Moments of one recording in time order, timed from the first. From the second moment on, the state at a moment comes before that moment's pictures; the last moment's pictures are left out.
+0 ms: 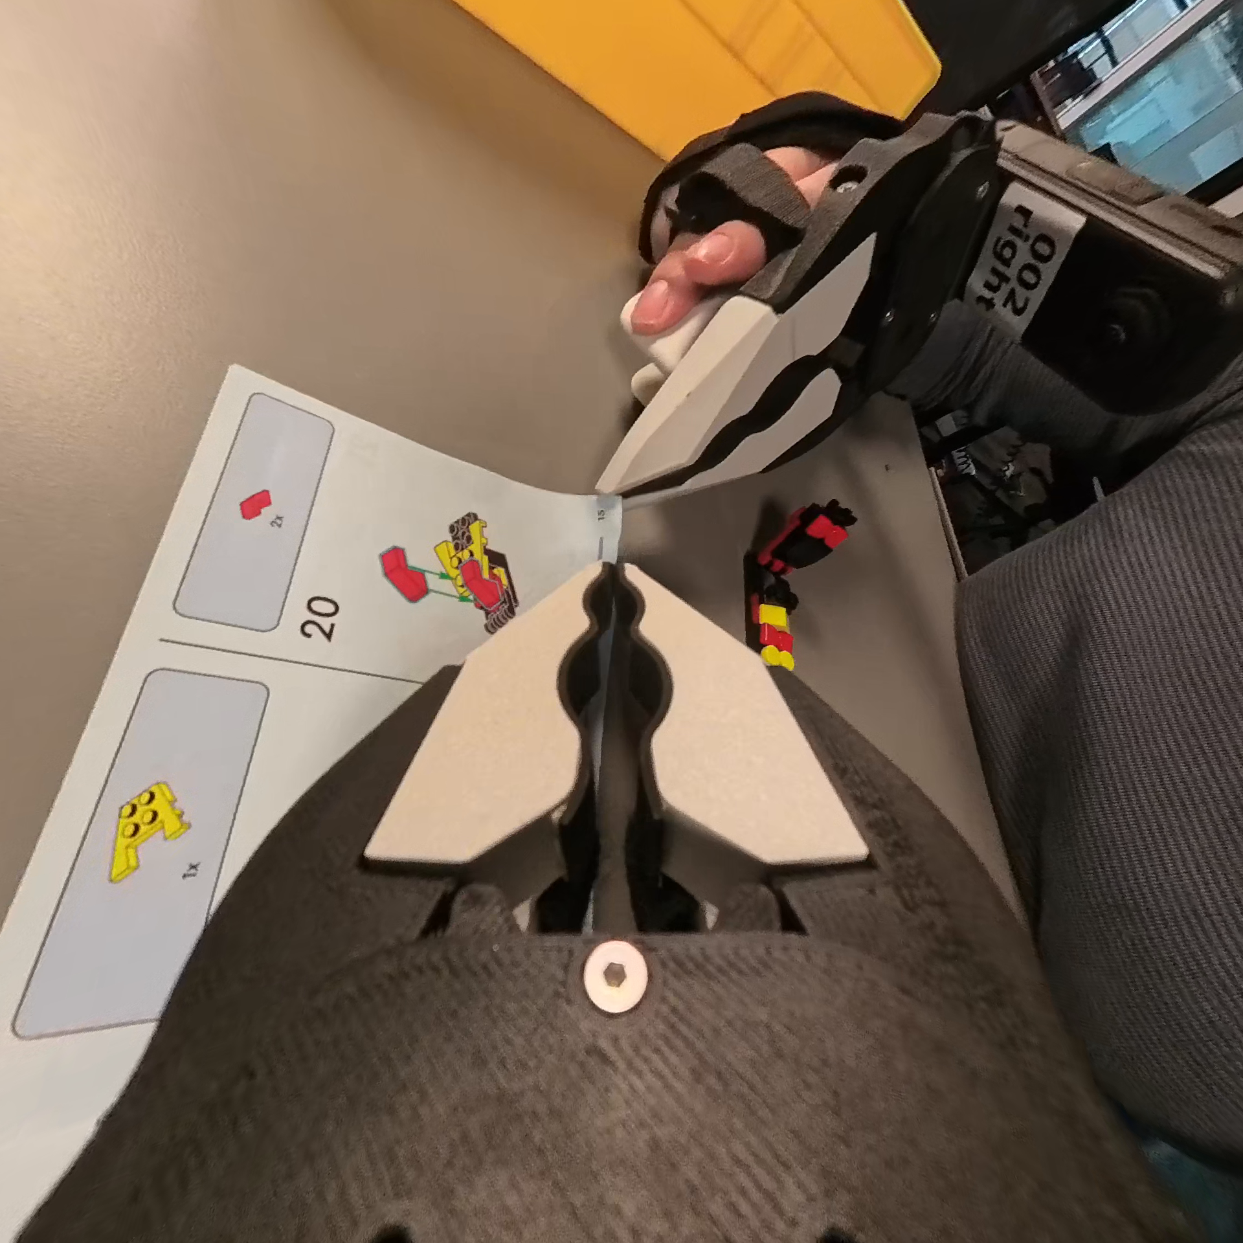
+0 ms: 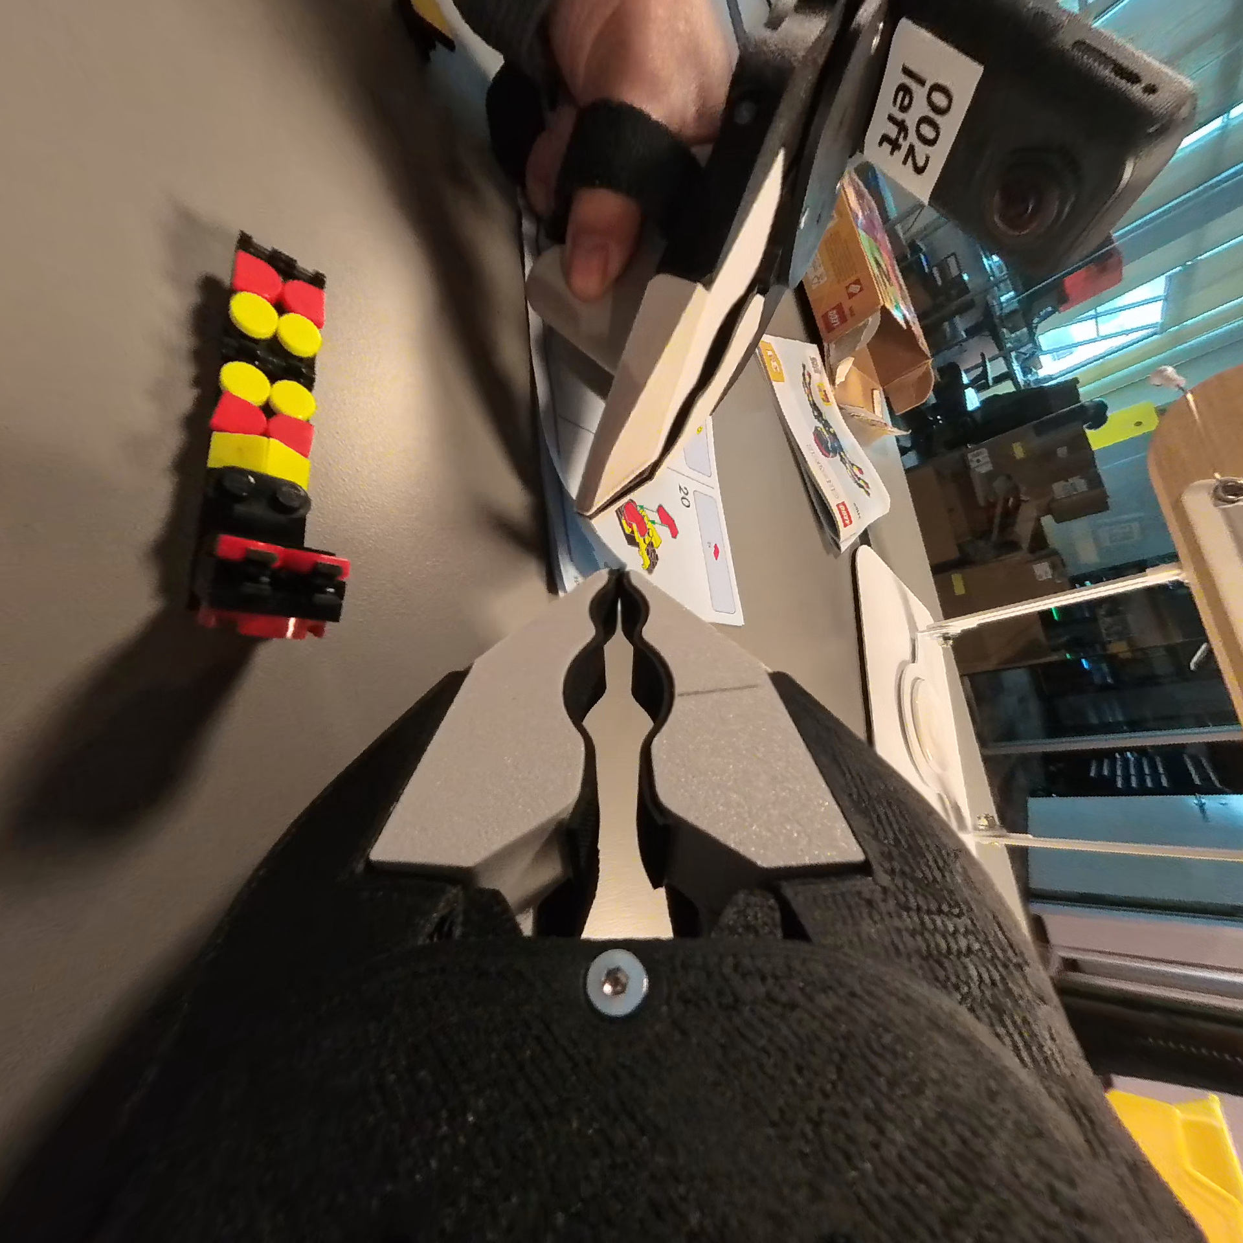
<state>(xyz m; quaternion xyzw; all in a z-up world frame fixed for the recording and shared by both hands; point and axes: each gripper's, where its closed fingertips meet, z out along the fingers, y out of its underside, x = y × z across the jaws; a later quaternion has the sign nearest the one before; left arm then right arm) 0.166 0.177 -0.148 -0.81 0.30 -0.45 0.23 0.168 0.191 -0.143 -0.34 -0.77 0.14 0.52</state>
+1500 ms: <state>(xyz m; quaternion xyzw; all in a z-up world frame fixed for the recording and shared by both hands) 0.164 0.180 -0.148 -0.81 0.27 -0.47 0.23 0.169 0.186 -0.147 -0.34 -0.78 0.17 0.50</state>
